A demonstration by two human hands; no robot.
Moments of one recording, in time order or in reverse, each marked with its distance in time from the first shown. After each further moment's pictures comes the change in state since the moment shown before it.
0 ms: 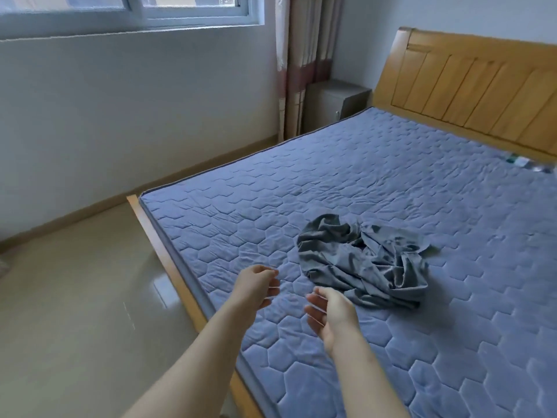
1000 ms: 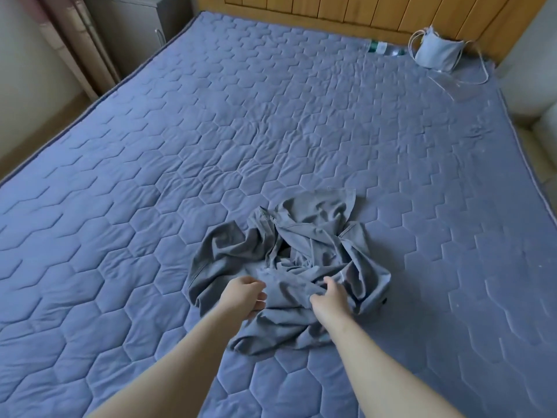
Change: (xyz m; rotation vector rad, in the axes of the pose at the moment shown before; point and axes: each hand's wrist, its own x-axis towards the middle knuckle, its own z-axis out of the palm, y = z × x) left_hand 0.365 0.024 0.229 0.510 -0.465 -0.200; right_hand 0.361 -0.093 -0.094 -0.594 0.531 0.061
